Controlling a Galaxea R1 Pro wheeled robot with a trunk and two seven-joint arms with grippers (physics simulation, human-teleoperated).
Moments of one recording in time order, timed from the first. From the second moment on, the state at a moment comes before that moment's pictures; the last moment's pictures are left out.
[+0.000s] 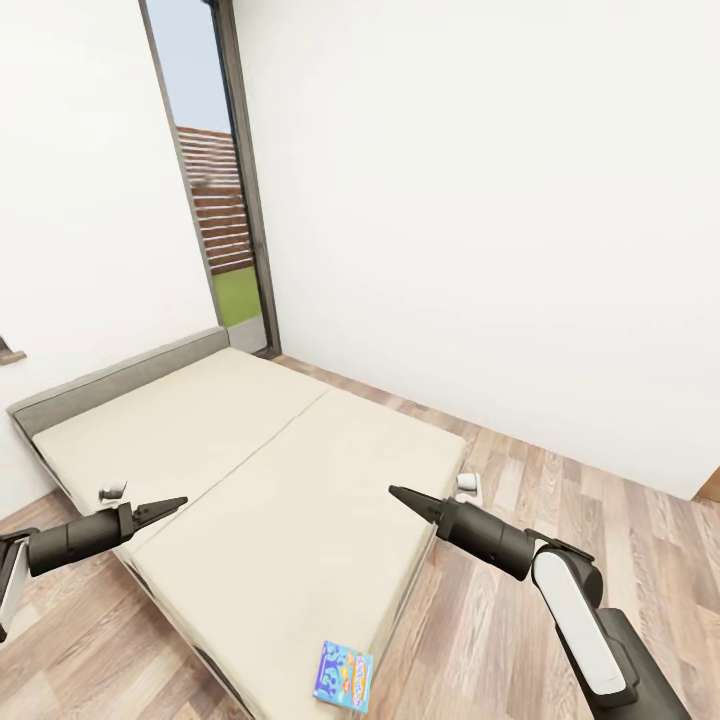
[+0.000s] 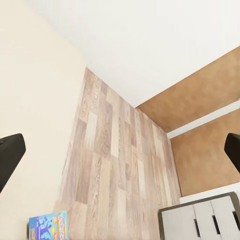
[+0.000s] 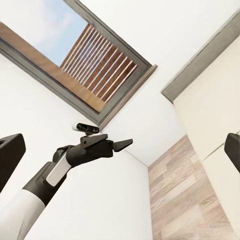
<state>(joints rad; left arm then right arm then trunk) -0.54 0.35 0.51 -0.98 -0.05 0.81 -1.41 -0.32 -0.09 0.08 -1.53 -0.81 0.74 0.69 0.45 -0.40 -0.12</state>
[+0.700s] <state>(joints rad) -0.54 0.35 0.51 -0.98 -0.05 0.81 -1.41 -0.32 -0.09 0.08 -1.54 -0.81 0.74 0.70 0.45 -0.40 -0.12</state>
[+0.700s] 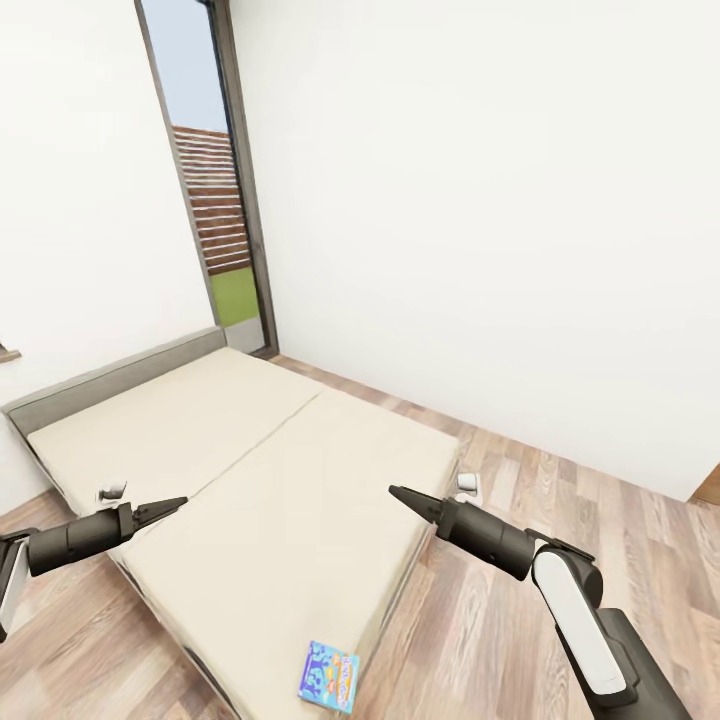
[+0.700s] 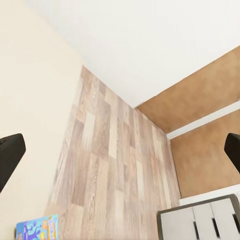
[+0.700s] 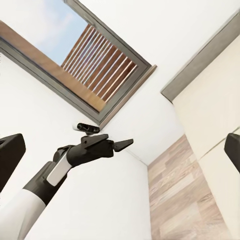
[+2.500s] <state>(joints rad) -0.54 0.35 0.51 -0.98 -0.04 0.81 -1.36 -0.32 -0.09 0.08 -1.54 -0.81 0.74 0.70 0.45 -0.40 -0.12</state>
